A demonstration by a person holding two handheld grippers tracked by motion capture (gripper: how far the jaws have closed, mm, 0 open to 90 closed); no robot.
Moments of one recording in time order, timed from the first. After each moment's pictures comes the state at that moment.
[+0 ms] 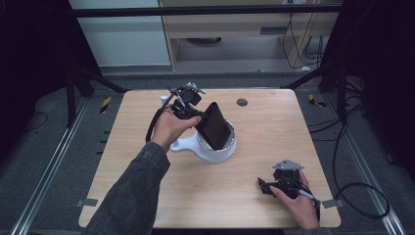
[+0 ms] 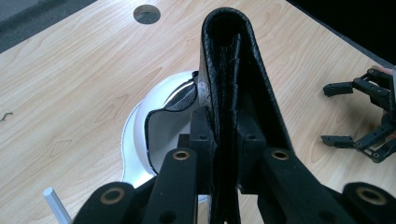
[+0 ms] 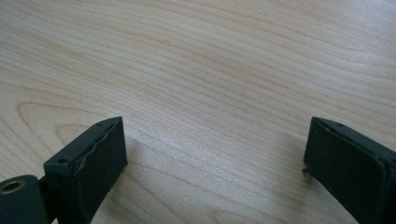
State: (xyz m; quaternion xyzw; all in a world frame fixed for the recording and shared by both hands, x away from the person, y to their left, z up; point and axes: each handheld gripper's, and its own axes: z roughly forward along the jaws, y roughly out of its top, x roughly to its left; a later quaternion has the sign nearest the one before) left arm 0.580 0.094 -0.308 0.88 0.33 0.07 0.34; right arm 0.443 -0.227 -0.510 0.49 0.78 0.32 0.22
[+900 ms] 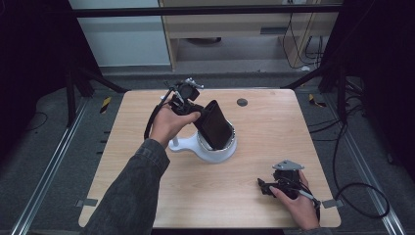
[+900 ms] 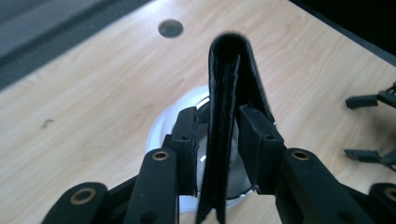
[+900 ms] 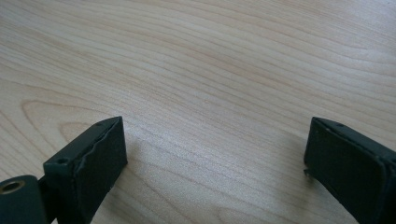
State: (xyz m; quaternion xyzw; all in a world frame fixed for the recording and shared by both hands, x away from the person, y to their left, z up) left arm 0.580 0.099 -0.294 0.86 0.34 0.12 0.35; right arm 0.442 -0.227 -0.510 0.49 0.78 0.33 0.22
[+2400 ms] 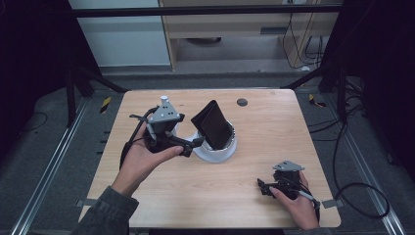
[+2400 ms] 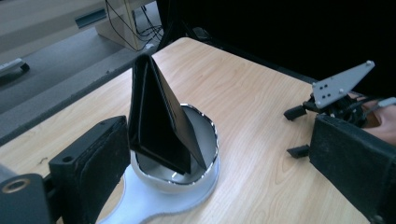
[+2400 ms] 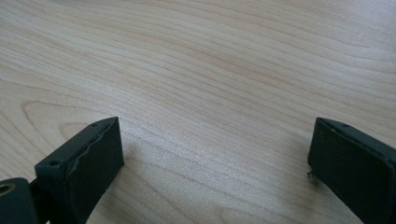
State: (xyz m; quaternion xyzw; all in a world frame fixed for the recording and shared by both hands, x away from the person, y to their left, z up) left arm 0.466 0.143 -0.289 0.82 0.26 0.17 0.48; right arm 0.441 -0.227 -0.513 0.50 0.77 0.33 0.22
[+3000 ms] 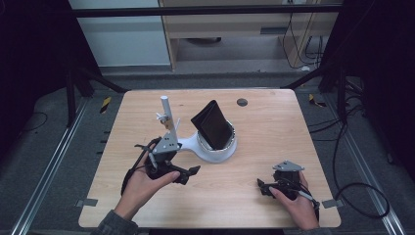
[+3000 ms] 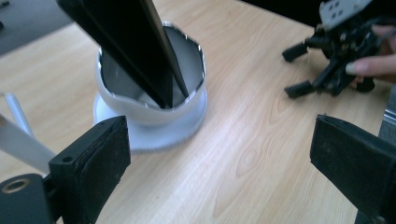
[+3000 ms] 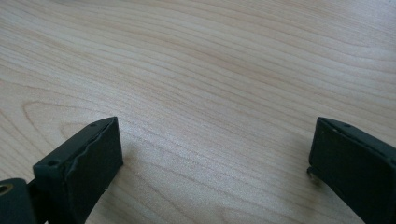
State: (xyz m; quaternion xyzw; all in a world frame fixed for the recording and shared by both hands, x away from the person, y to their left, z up) left arm 0.445 0.154 -0.371 0.85 0.28 0.13 0.43; right arm 0.441 -0.227 -0.513 0.50 0.77 0.33 0.22
